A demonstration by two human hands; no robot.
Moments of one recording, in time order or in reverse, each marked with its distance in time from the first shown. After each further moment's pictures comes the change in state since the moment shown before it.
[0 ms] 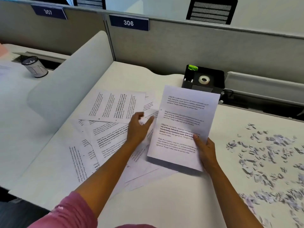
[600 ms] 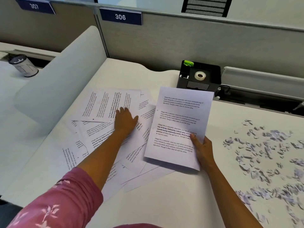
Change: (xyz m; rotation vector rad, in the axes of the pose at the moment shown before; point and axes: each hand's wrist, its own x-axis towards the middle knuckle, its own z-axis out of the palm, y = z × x) left_hand 0.068 -0.034 -0.010 0.778 -0.138 -0.041; right_hand 0.005 0.010 -0.006 -0.043 0.029 -0.006
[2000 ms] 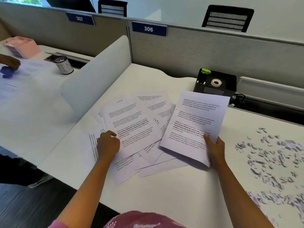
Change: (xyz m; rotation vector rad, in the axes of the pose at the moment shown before) left_hand -0.154 -0.104 -0.040 -0.422 0.254 -0.378; right_hand -0.004 0.003 0.000 -0.012 0.035 -0.029
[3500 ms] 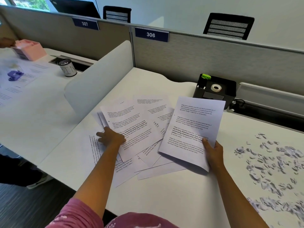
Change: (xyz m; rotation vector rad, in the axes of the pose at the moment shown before) left_hand 0.023 0.042 0.010 0.061 -0.024 -0.390; right_hand -0.002 -0.004 0.000 -0.044 -0.035 -0.013
